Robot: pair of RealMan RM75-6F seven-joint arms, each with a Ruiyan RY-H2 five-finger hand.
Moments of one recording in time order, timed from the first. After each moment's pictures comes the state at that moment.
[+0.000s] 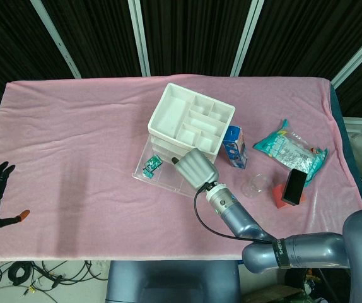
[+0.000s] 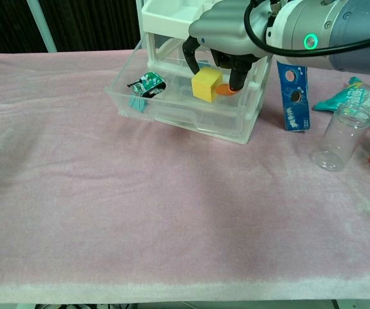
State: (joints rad) left arm -0.13 -1.12 -0.08 -1.65 1.41 1.42 0.00; right arm 1.20 -1.39 0.12 -1.81 -0.67 1.07 -1.00
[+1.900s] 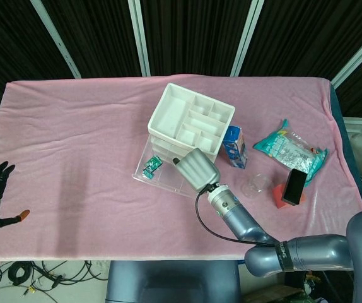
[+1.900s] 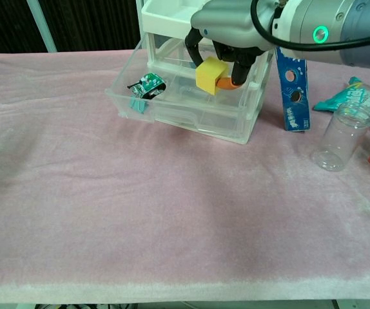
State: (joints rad) left arm -0.13 -1.12 -0.08 -1.64 1.41 1.43 0.00; right arm 1.19 -1.36 0.11 -1.86 -0.70 1.11 -0.99
